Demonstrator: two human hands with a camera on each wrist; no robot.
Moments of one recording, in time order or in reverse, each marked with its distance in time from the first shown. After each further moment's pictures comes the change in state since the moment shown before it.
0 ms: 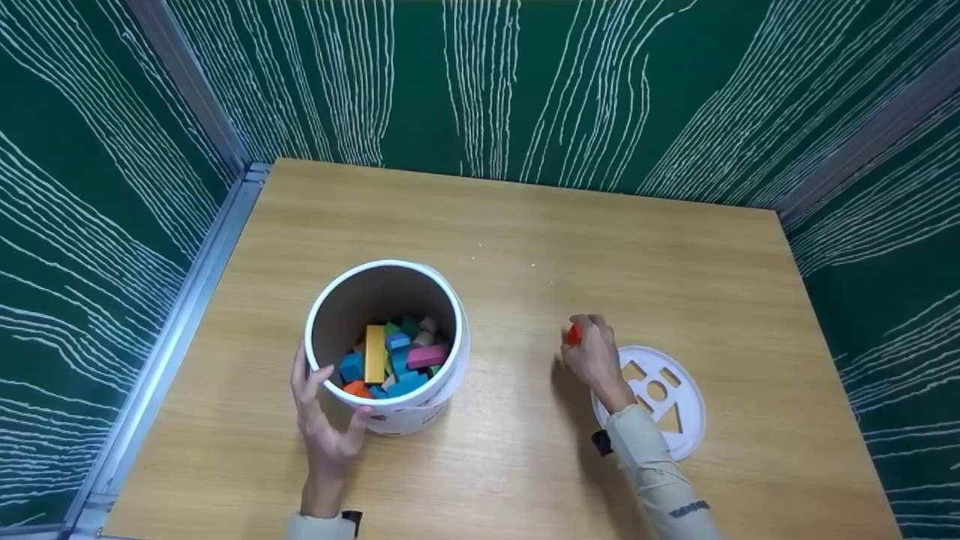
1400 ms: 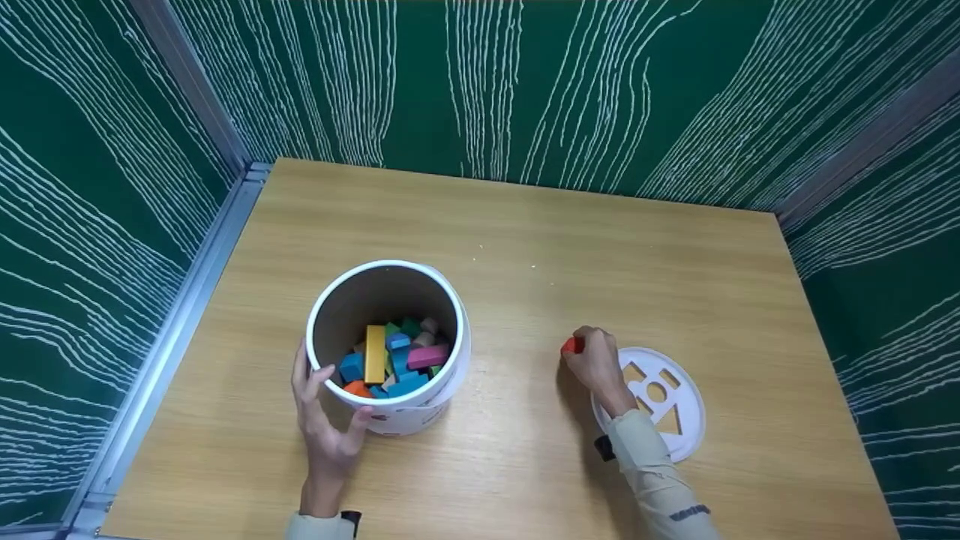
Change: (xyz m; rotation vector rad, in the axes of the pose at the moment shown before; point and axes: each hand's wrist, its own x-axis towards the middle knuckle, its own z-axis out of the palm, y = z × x) left_hand 0.000 -0.002 0.000 -0.003 -0.005 0.008; right_hand -0.001 0.016 0.007 0.003 0.026 -0.031
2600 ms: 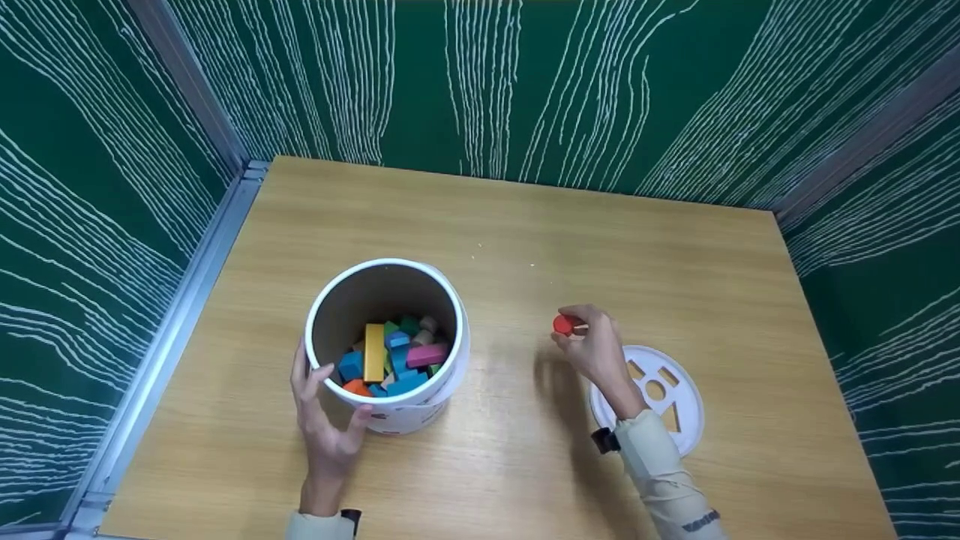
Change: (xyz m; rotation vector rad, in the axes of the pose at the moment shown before) left_hand 0.000 -0.001 0.000 -0.019 0.009 -0.012; right_hand -0.010 -0.059 -0.037 0.199 0.071 -0.165
